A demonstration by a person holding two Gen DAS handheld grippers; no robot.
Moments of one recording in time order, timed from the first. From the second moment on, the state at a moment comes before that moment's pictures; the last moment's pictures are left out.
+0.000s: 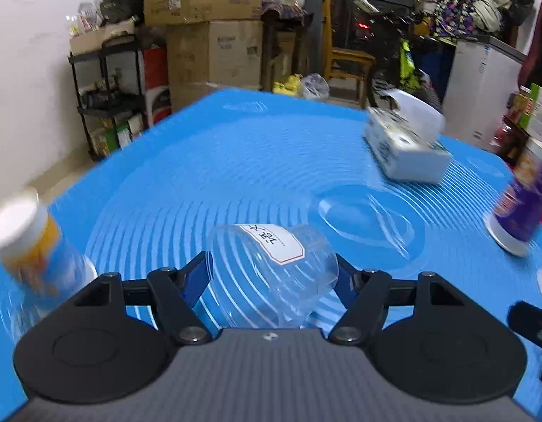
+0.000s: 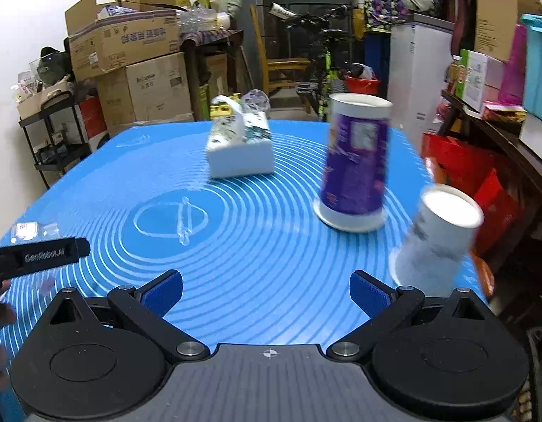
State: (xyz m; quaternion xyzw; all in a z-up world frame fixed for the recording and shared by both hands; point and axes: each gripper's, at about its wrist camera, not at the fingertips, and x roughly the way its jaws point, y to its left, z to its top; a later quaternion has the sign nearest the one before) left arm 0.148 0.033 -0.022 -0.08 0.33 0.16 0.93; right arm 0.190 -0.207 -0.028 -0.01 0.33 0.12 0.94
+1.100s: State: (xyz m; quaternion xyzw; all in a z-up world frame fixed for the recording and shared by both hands) left arm 0.115 -0.037 -0.052 -0.05 0.35 0.11 0.93; right arm 0.151 -0.252 -0.036 0.00 0.35 0.09 0.93
